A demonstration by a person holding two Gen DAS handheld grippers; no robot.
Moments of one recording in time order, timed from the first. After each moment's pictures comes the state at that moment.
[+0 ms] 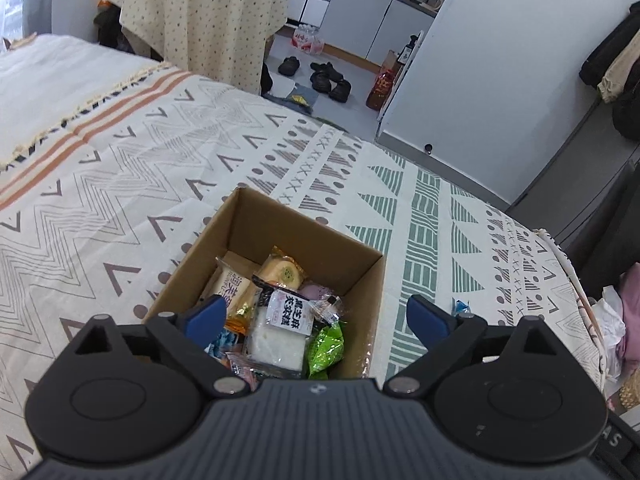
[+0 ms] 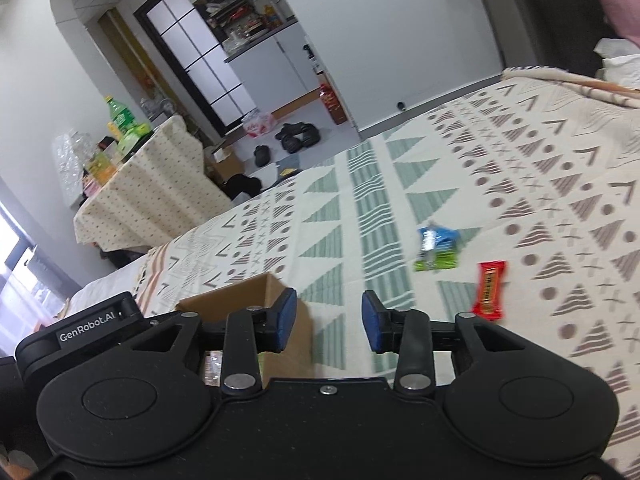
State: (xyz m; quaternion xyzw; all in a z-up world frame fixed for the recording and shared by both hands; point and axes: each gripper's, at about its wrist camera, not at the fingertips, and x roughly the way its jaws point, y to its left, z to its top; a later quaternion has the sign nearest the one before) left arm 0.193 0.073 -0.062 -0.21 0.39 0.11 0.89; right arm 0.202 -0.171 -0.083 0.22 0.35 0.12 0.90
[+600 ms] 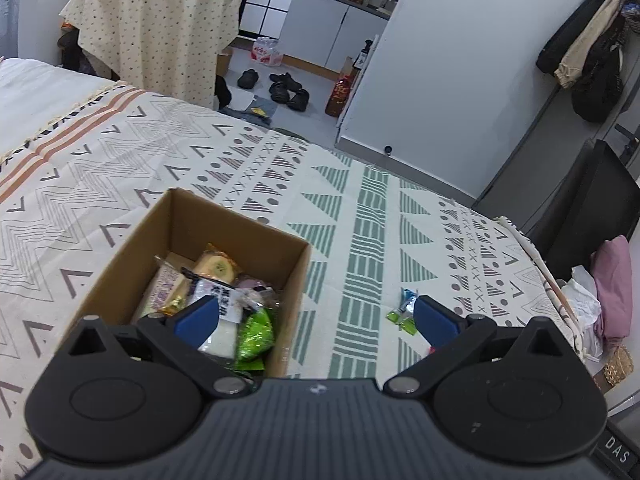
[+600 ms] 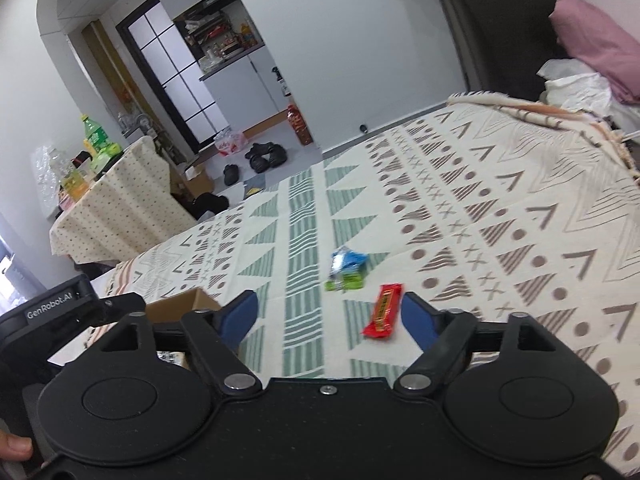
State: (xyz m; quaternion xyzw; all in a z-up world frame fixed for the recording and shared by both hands) left arm 0.190 0.023 -0.056 -0.20 0.36 0.06 0.91; right arm 0.179 -0.250 -0.083 0.20 0.33 0.08 0.92
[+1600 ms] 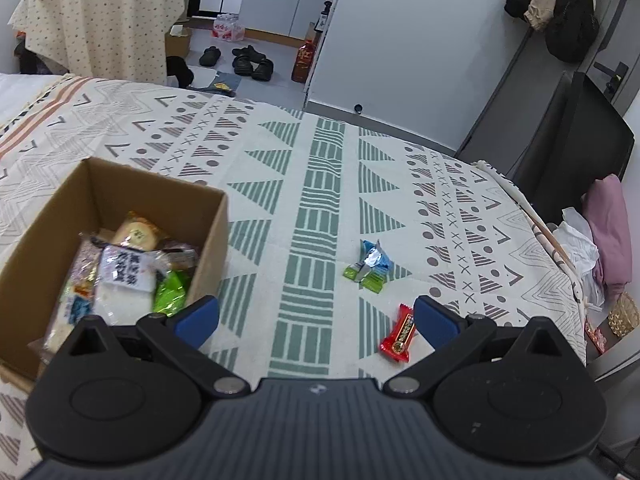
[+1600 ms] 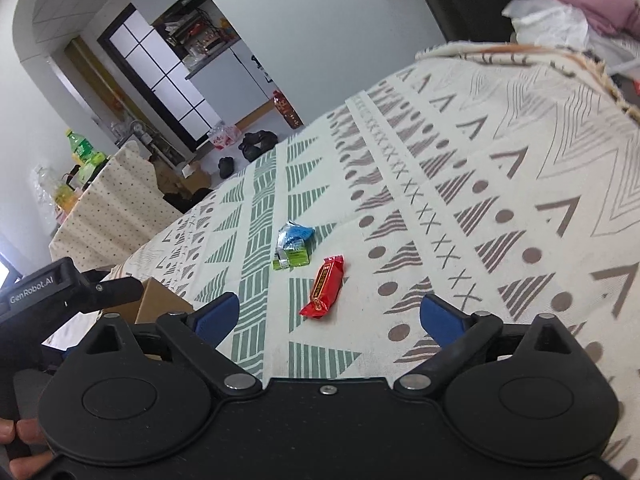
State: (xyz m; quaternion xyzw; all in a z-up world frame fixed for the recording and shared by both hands) left arm 0.219 -0.042 -0.088 -0.15 0.40 0.02 0.90; right arm 0.194 -0.307 -0.151 0.26 0.36 0.09 0.89
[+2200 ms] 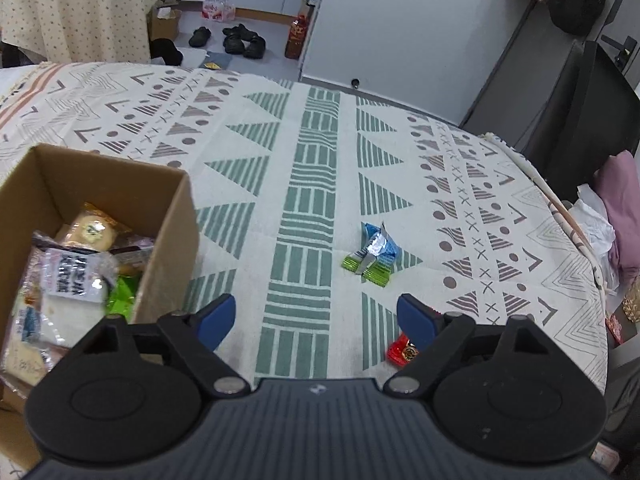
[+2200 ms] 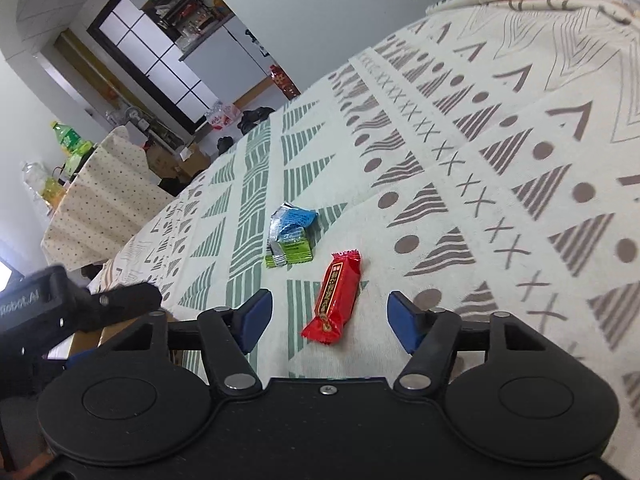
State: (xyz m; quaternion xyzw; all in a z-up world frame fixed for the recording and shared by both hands) left arm 0.262 -0.053 -0.127 -0.14 0.44 0.01 0.89; right arm 0.254 -0.278 -0.196 0.28 0.39 0.10 0.87
